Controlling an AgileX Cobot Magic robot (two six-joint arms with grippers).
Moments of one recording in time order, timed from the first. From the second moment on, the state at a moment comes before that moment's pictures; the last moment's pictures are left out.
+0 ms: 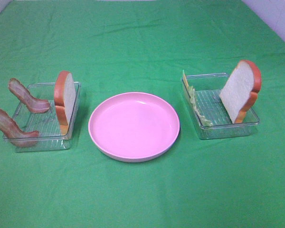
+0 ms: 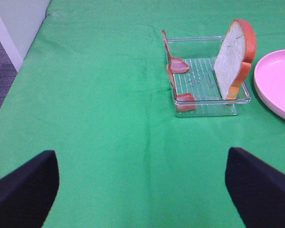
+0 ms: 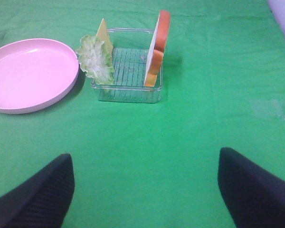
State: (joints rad) left arm 0.03 0.00 -0.50 -0.02 1.06 0.00; right arm 0.04 -0.01 -0.51 0.15 1.07 -0.16
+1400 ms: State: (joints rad) left arm 0.03 0.00 -0.50 -0.02 1.06 0.00; right arm 0.04 -0.01 -0.51 0.15 1.07 -0.16
